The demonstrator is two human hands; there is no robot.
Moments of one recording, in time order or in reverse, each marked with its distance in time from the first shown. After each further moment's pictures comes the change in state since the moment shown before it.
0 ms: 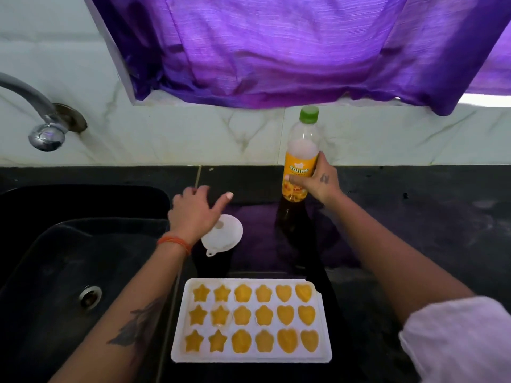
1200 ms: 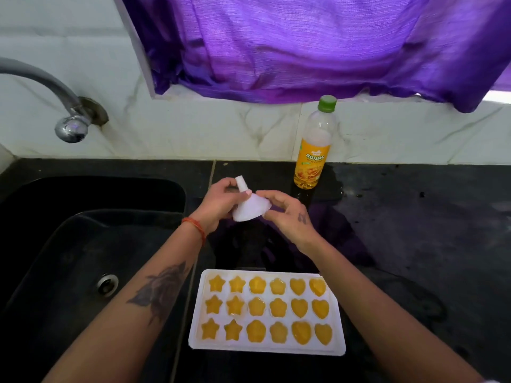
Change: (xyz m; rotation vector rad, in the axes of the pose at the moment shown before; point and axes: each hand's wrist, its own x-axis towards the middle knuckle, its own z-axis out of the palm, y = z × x) left_hand 0.010 0.007 0.007 -0.983 -0.295 -0.110; right_hand -0.102 -0.032 0.063 0.298 -0.323 -0.052
